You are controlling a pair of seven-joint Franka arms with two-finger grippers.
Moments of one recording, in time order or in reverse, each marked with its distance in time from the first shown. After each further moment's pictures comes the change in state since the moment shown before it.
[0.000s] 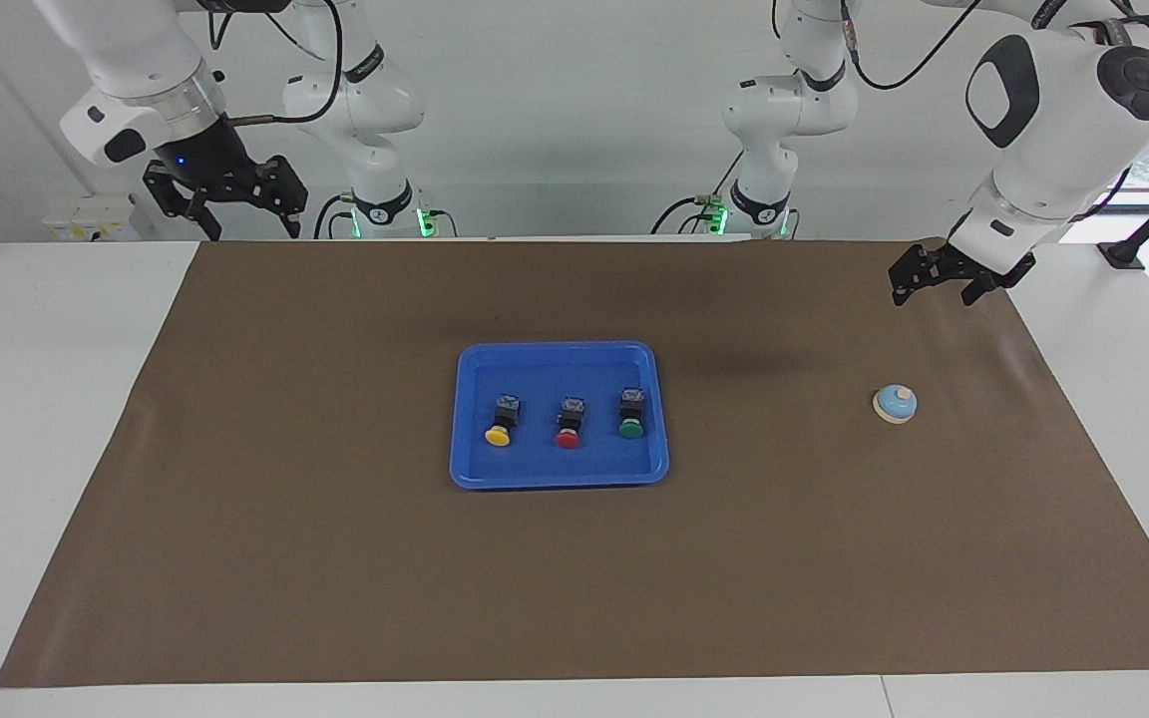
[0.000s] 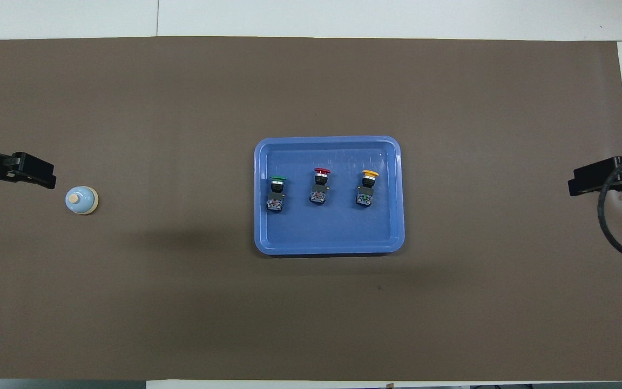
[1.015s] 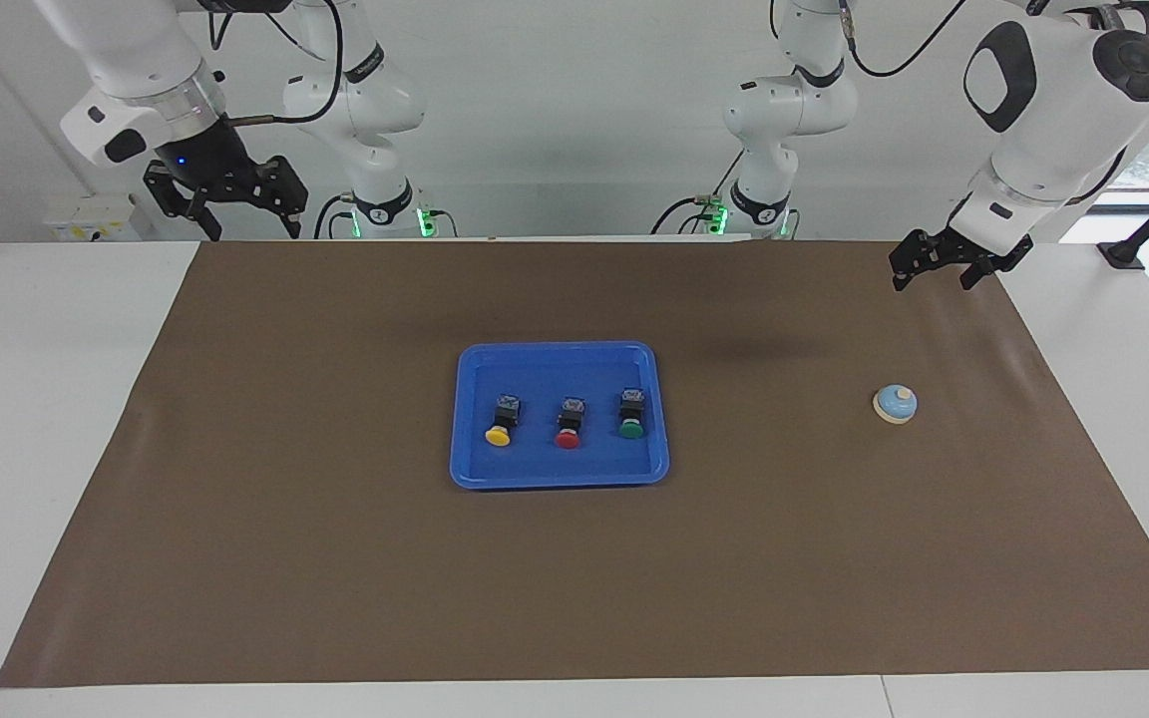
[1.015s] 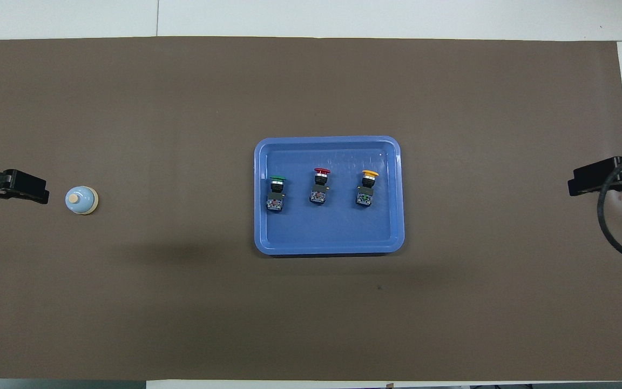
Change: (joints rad) left arm 0.054 -0.073 -0.037 -0.087 0.000 0.011 0.002; right arm 0.000 0.000 0.000 0.000 0.000 0.000 0.000
